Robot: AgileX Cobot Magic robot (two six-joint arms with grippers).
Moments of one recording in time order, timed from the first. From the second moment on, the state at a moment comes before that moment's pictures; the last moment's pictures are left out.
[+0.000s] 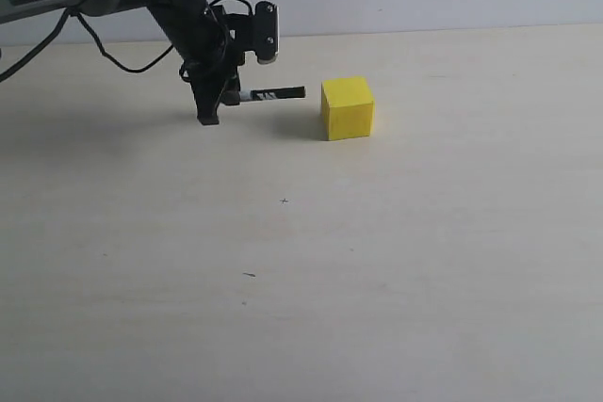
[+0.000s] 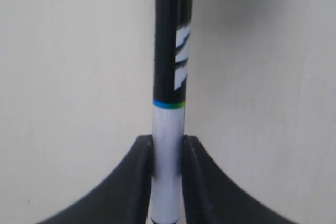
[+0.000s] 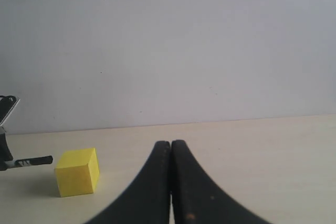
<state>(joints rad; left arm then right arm) -0.43 2.41 -1.99 -0.06 0.85 1.24 -0.06 0.01 0.00 -0.08 0.07 0.15</state>
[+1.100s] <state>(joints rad) -0.55 2.44 -2.05 0.03 0.84 1.20 -0.06 0.01 0.00 -0.08 0.07 0.15</state>
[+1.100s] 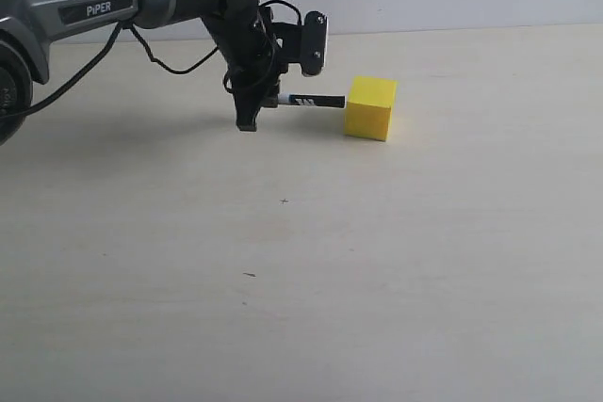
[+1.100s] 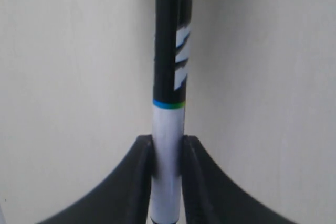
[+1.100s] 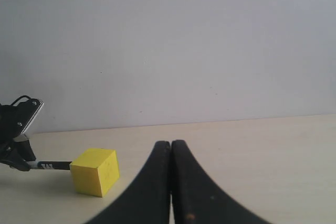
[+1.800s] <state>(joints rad) -0.54 2.44 -2.05 0.06 0.89 1.20 -0.06 0.01 0.00 -0.08 0.07 0.15</state>
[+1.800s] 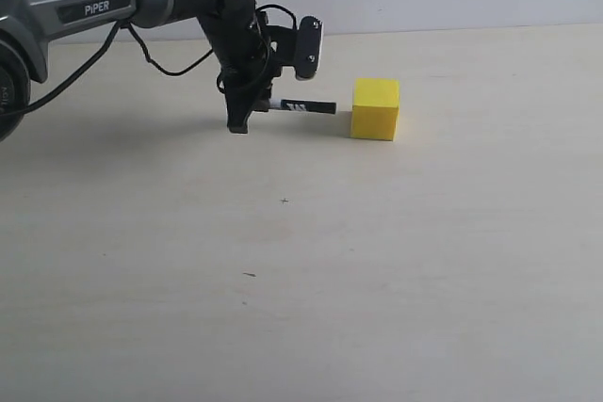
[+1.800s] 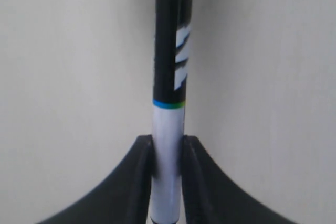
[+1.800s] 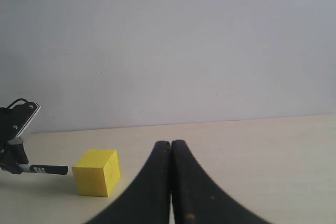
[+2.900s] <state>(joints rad) -0.56 2.44 -2.05 0.07 0.87 1.04 -0.06 0.01 0.00 -0.08 0.07 0.15</state>
